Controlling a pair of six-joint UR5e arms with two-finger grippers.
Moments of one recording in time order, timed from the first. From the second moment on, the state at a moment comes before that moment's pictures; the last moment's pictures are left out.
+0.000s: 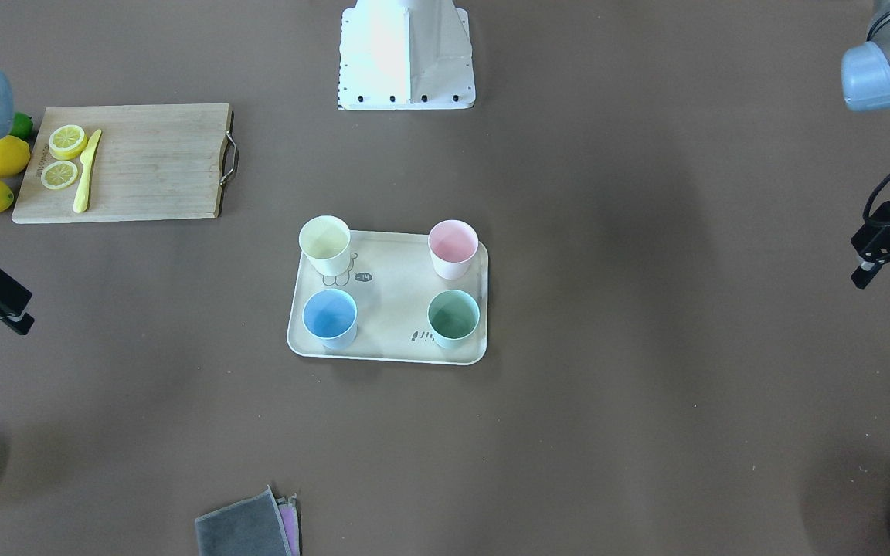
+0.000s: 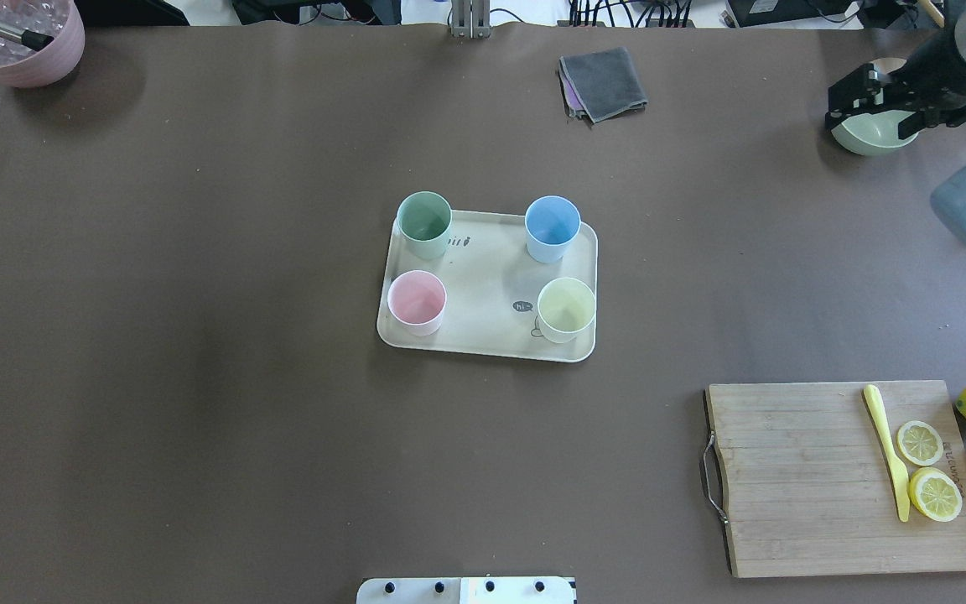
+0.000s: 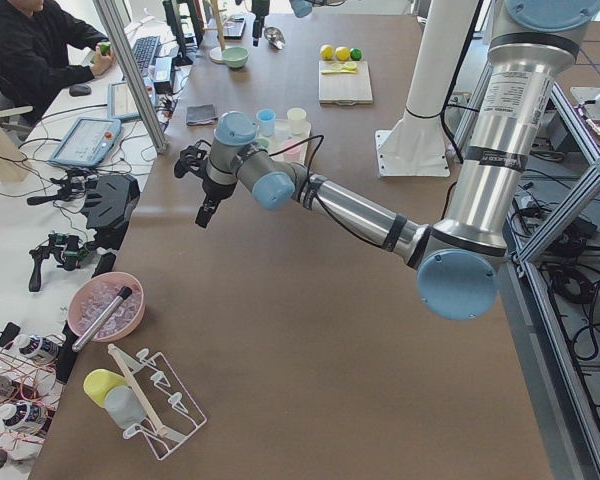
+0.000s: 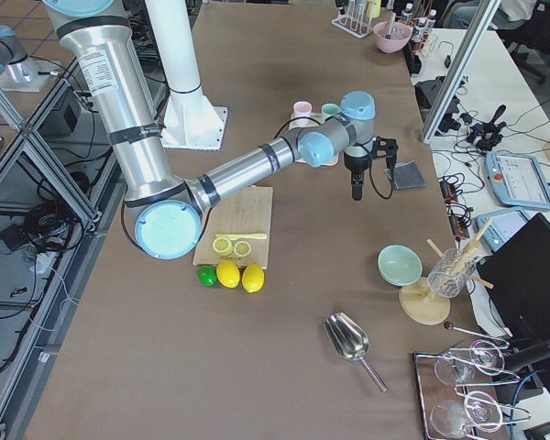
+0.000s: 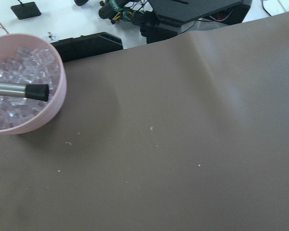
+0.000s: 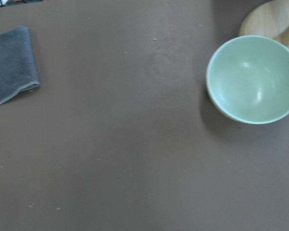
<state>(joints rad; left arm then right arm) -1.29 -1.73 -1.74 -1.99 -2.14 -0.47 1.20 -1.28 1.72 -1.43 2.18 0.78</state>
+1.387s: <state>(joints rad) -1.54 -1.58 -1.68 -1.72 -2.34 -0.20 1.59 -1.56 1.52 -1.43 2.35 0.18</state>
